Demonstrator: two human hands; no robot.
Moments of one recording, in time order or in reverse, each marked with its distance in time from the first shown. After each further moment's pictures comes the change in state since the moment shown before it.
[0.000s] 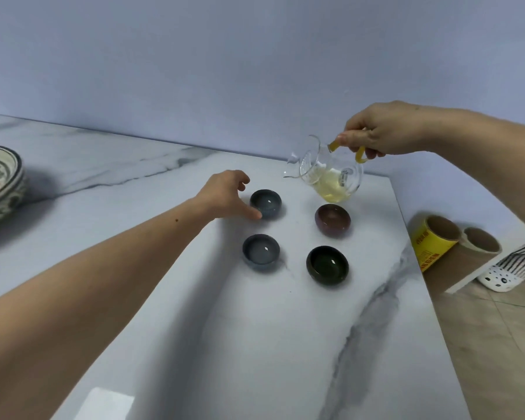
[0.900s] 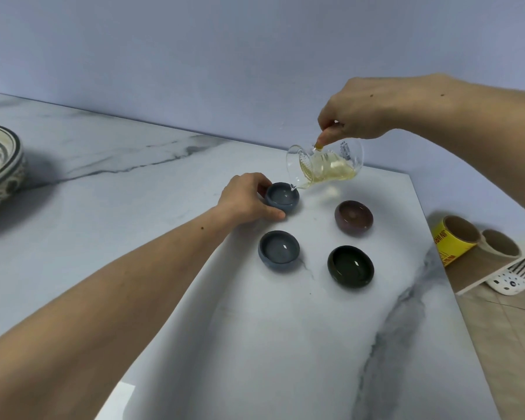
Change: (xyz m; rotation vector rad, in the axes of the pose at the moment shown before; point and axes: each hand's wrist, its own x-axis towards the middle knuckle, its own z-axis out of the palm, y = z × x) left_hand 0.008 -0.015 0.028 -0.112 0.066 0.037; right_hand 0.044 -0.070 0.004 -0.499 -0.083 -0.170
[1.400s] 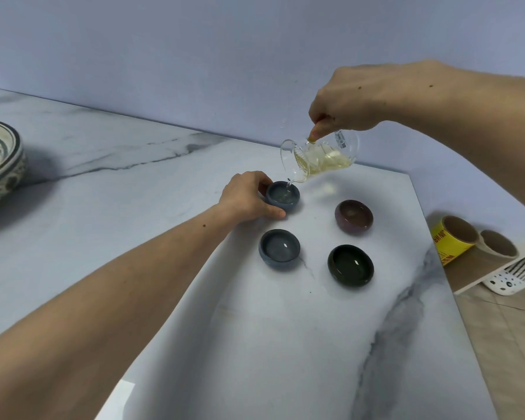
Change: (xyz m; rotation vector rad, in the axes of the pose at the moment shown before) left_hand 0.000 0.001 0.000 -0.016 -0.008 -0.013; right_hand 0.005 -0.010 -0.014 -0.128 0.026 -0.040
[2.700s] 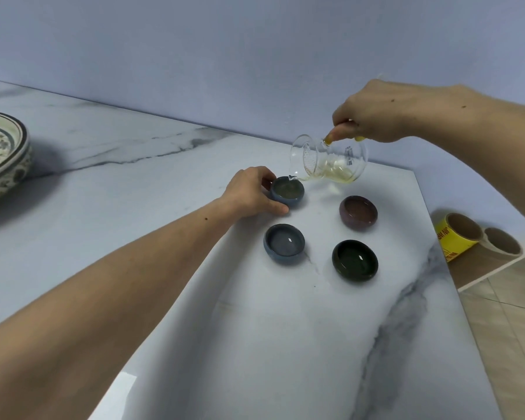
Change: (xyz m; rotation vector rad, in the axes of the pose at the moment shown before) left_hand -0.002 -0.004 -0.002 -0.044 -0.024 0.019; right_hand -0.016 0.010 0.028 0.162 0.038 0.078
